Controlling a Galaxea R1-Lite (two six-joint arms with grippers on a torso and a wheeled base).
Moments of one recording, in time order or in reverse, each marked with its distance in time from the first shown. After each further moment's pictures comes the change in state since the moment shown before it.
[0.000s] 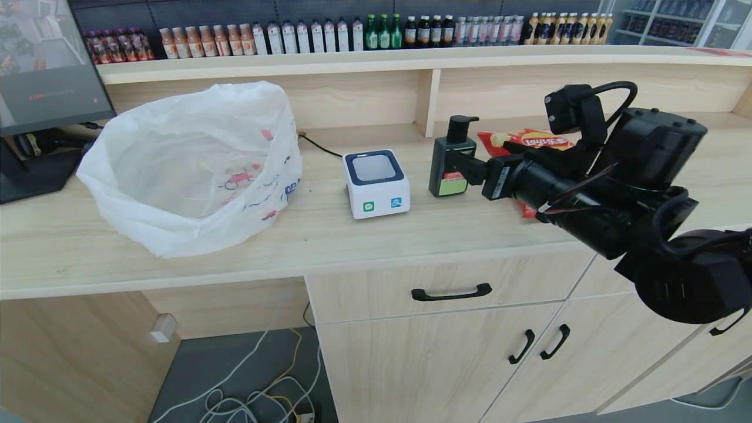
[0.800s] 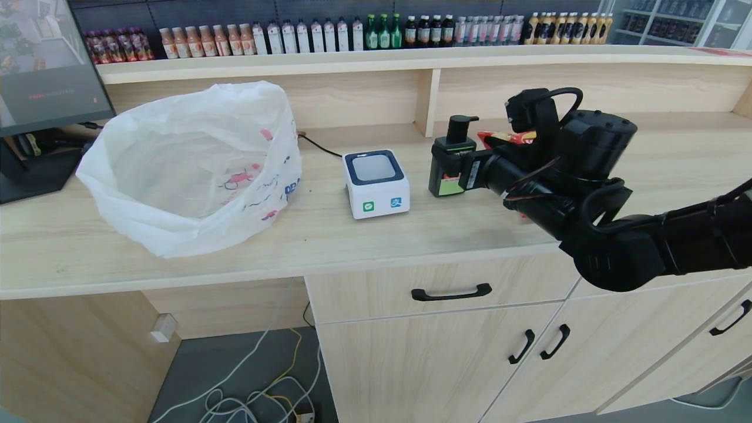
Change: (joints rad) left arm 0.000 0.000 0.000 0.000 0.000 0.000; right arm -0.017 0.164 -0.191 0.000 -0.004 -0.046
